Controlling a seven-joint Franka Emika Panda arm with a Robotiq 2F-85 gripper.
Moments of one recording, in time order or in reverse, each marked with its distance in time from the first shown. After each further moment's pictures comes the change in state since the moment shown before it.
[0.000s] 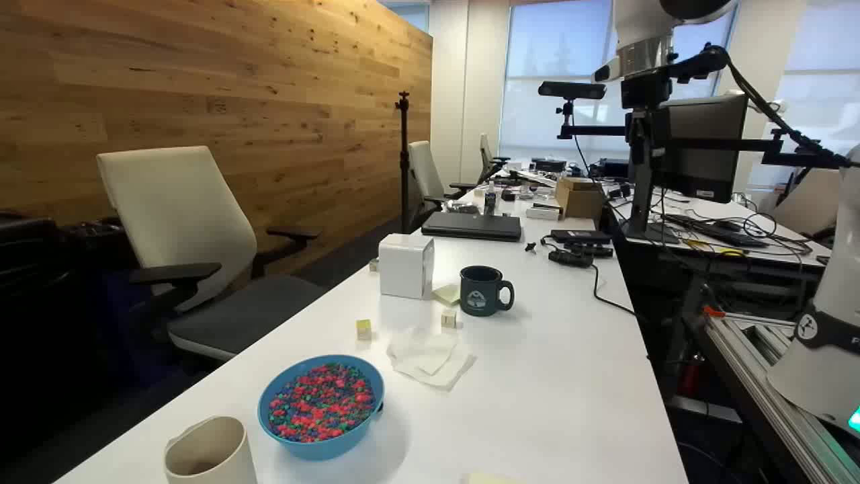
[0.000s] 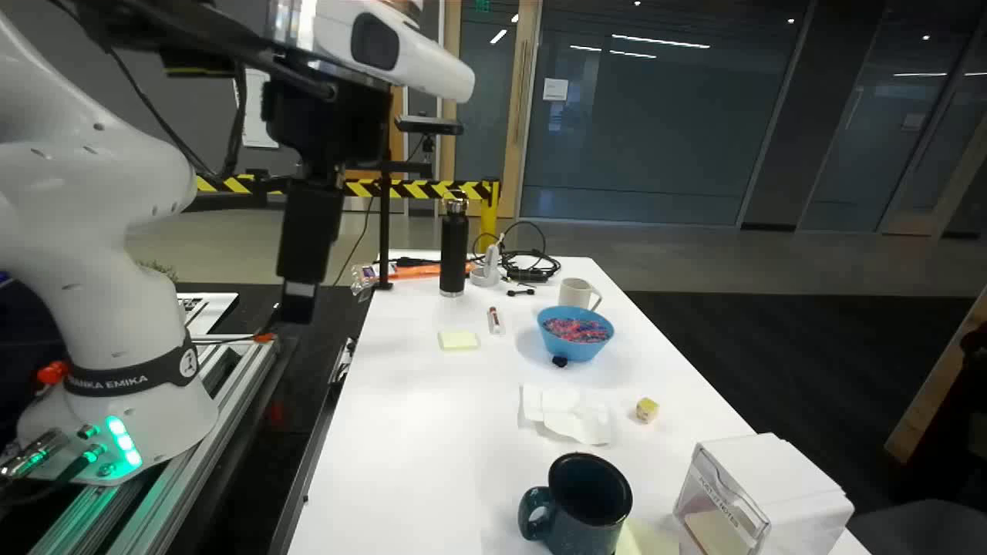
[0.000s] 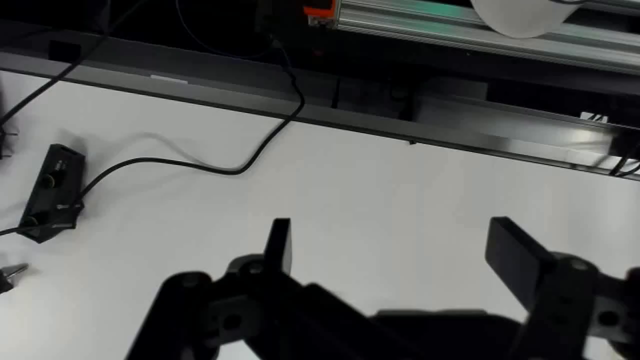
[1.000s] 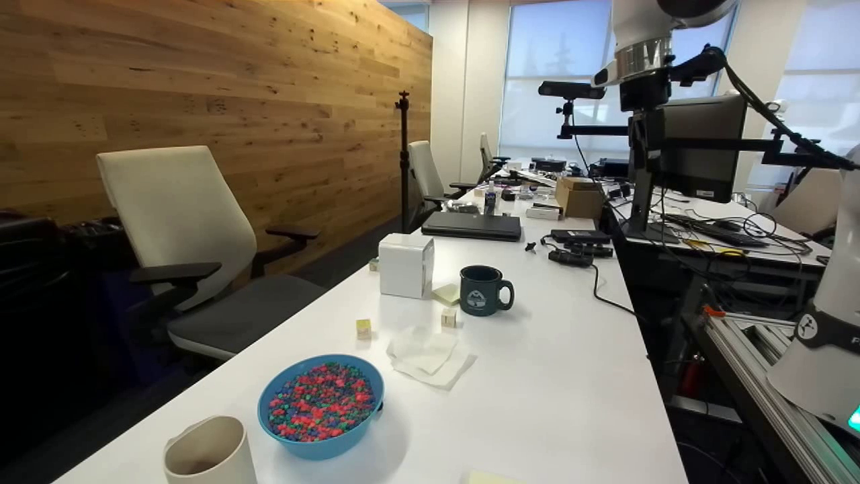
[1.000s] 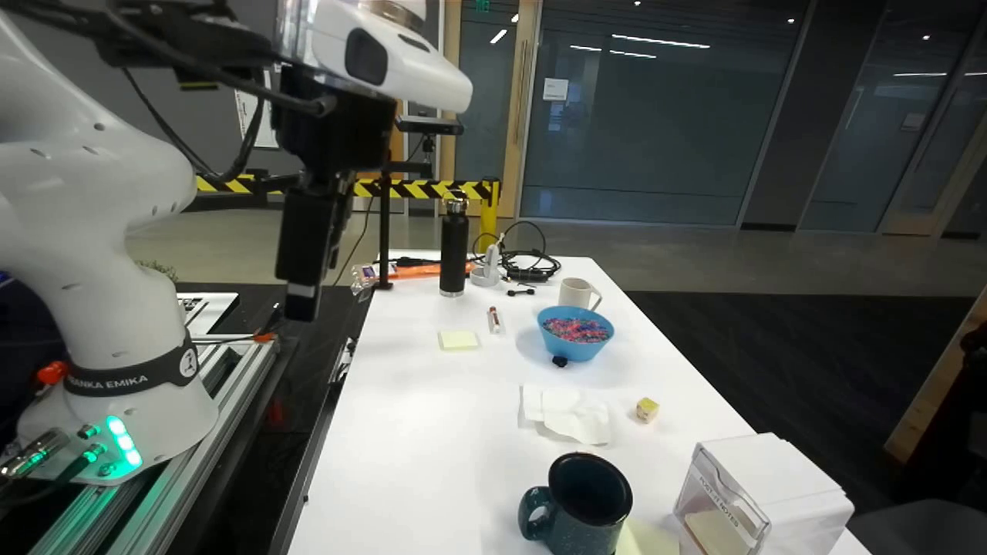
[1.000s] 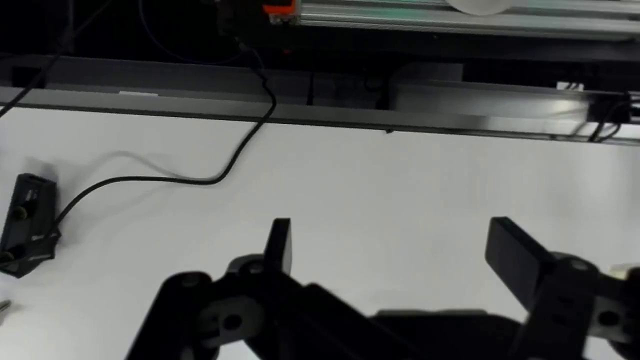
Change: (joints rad) arm 0.000 0.011 0.002 -0.004 0.069 -0.005 0.105
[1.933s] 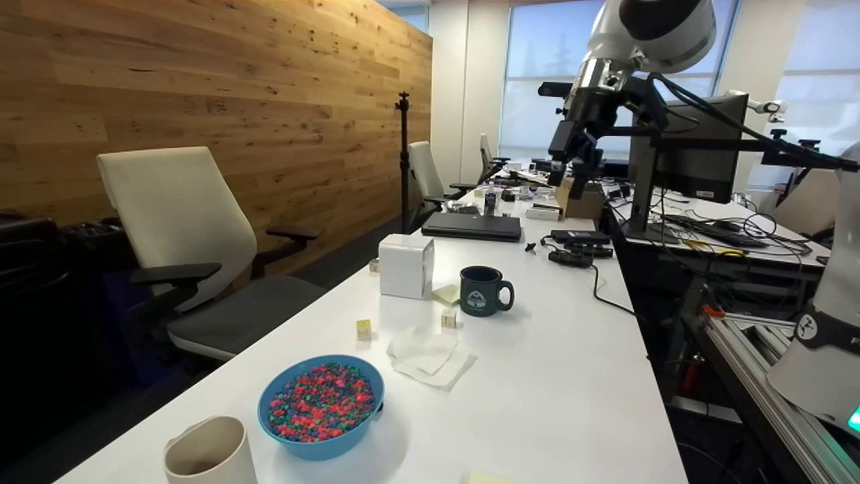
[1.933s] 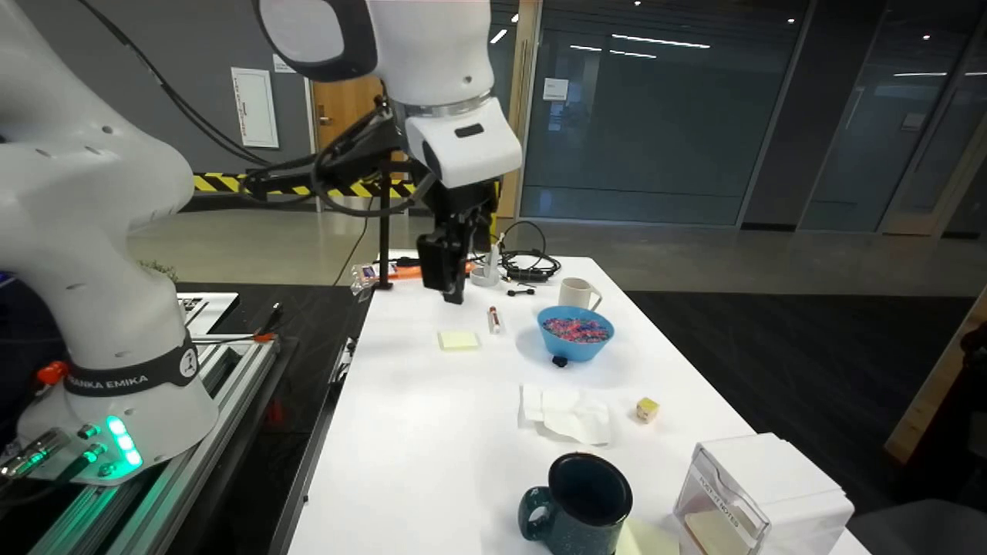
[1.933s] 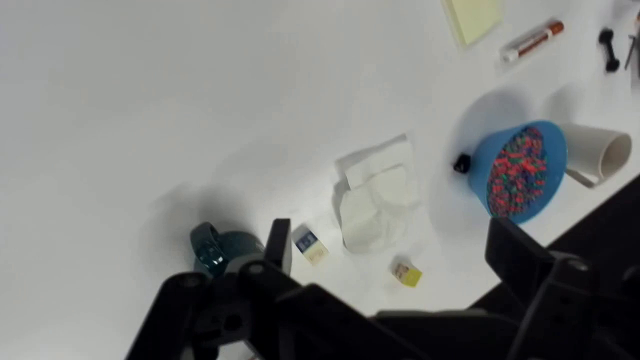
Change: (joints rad) arm 0.052 0.124 0.107 -0.101 0.579 0.515 0.363
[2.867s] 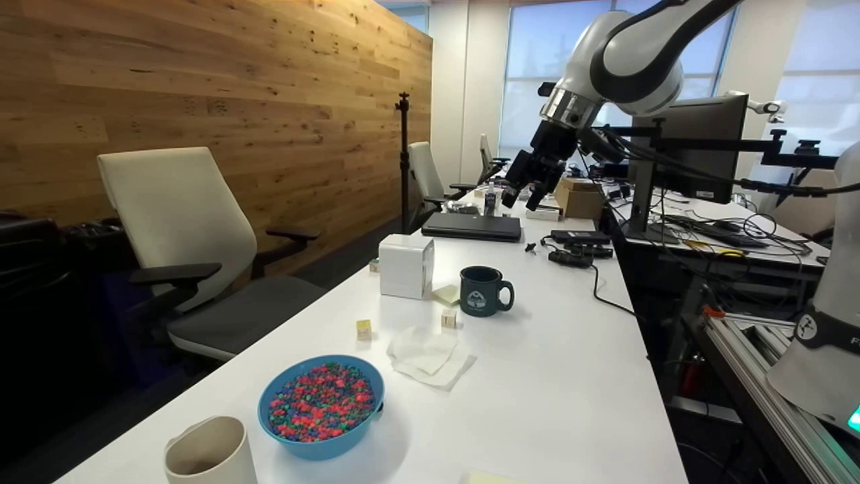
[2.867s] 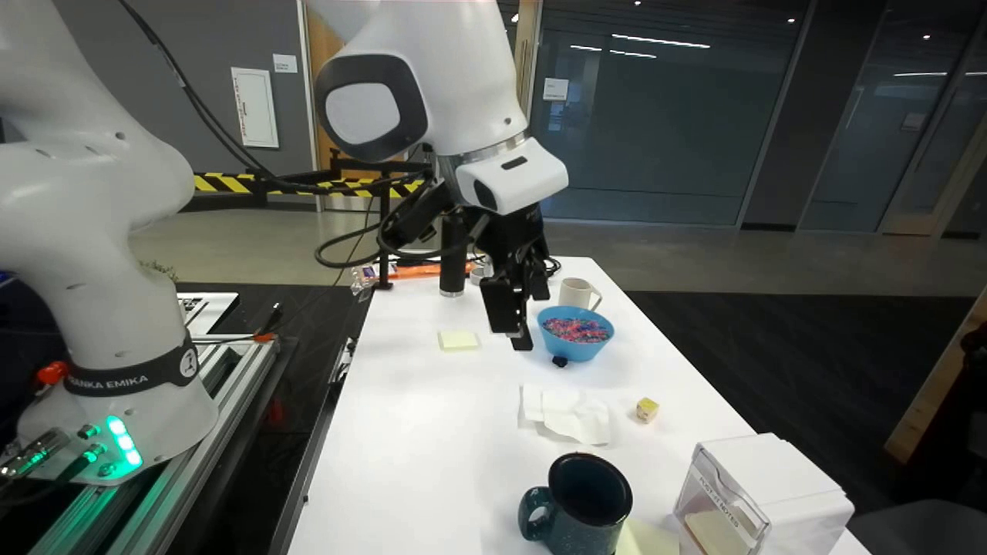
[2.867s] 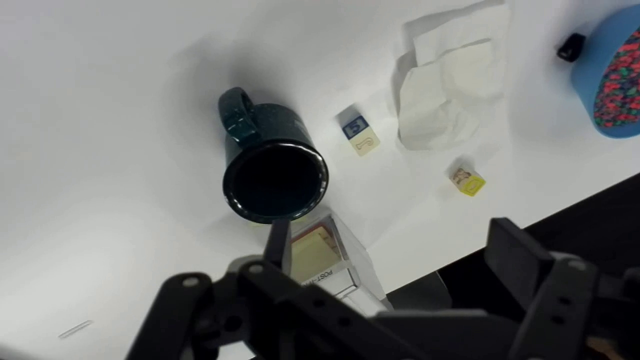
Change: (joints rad) arm -0.010 0.190 0.088 -0.024 -0.140 0.474 0.071
